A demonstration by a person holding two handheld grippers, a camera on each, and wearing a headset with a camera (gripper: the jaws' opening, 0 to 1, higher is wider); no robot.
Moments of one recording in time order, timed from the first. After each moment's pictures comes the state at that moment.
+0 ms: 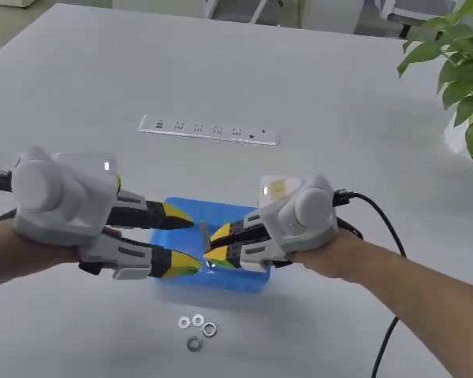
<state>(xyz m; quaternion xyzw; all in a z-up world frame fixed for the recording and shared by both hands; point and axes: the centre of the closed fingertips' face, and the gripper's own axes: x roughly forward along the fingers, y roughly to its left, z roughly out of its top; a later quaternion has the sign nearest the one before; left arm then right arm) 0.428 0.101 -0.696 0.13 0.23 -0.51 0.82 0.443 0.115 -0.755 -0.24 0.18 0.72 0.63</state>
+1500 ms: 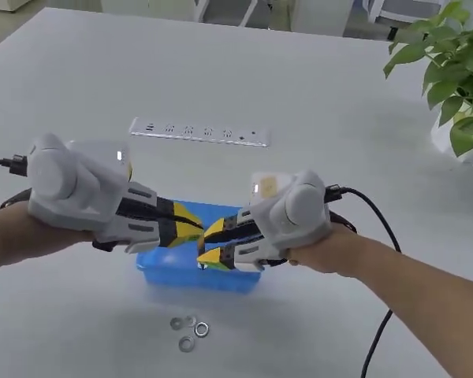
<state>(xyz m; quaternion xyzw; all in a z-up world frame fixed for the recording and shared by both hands) 0.445 0.088 -0.688 0.17 0.20 -0.53 0.81 0.443 0.110 -0.745 -0.25 0.17 0.72 0.63</state>
